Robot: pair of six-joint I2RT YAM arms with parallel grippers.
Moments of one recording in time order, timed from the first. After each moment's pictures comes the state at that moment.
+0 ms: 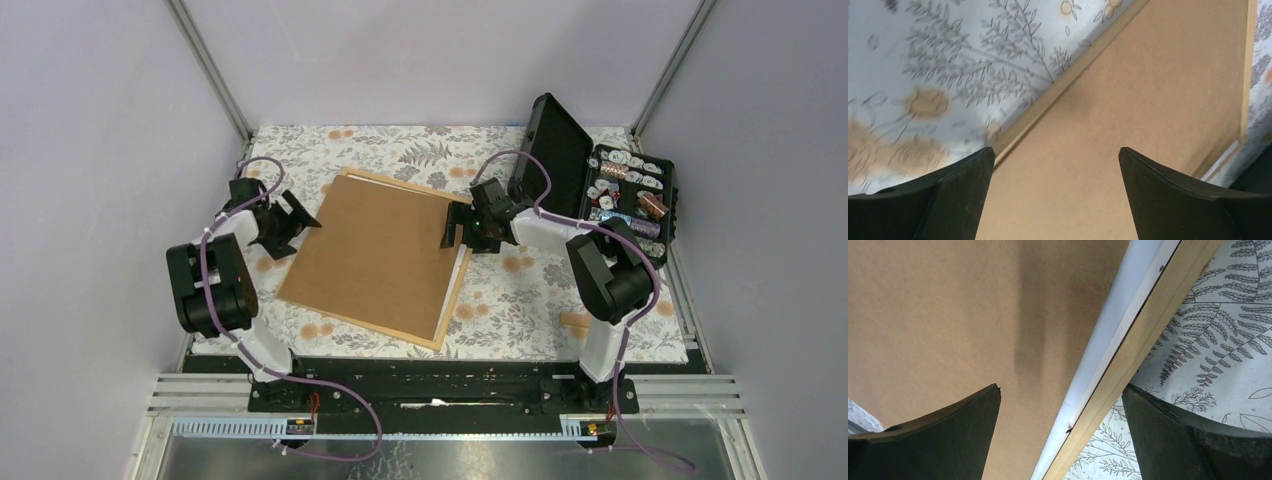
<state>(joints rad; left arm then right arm) 0.28 1.73 1.03 -0.33 0.39 -0.53 0.53 1.87 1.15 -0.24 -0.15 0.61</state>
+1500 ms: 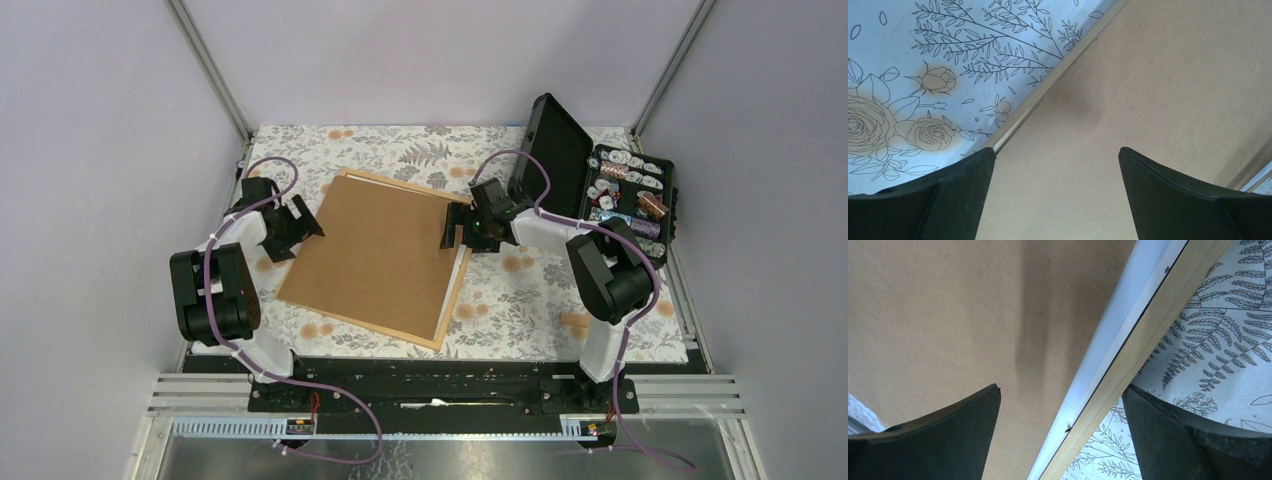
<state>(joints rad) 0.19 1.64 1.01 -0.45 0.21 -0.44 0.53 1.87 1.14 -0.23 -0.18 0.58</state>
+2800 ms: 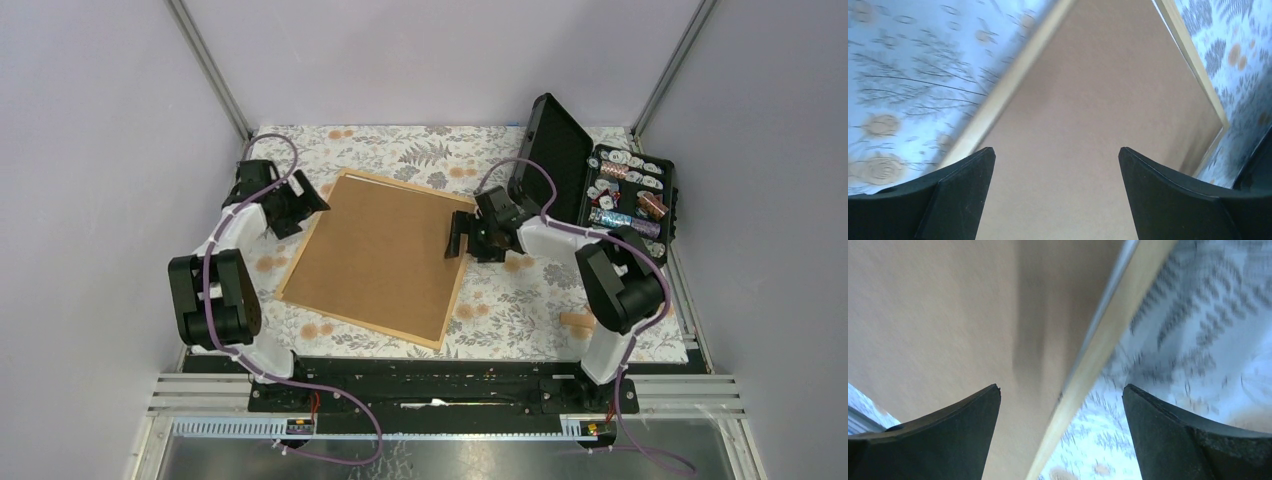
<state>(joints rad) 0.13 1.59 1.09 -0.40 0.29 -0.48 0.53 1.82 1.08 -0.22 -0.18 0.60</state>
